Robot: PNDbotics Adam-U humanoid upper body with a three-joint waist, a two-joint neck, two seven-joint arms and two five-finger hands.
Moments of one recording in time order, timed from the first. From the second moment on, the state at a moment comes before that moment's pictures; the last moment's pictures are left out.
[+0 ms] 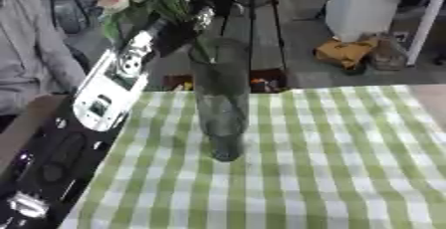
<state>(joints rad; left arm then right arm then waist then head) -1.31 0.40 -0.19 -1.15 -0.29 0.19 -0.19 -0.59 -0.29 -0.20 -1.98 -0.23 -0.41 -0.28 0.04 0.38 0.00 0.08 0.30</state>
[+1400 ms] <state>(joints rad) -1.31 0.44 -0.21 -1.13 -0.41 0.25 -0.54 -0.58 -0.28 -0.20 -1.98 -0.23 -0.41 -0.30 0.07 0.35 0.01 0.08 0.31</state>
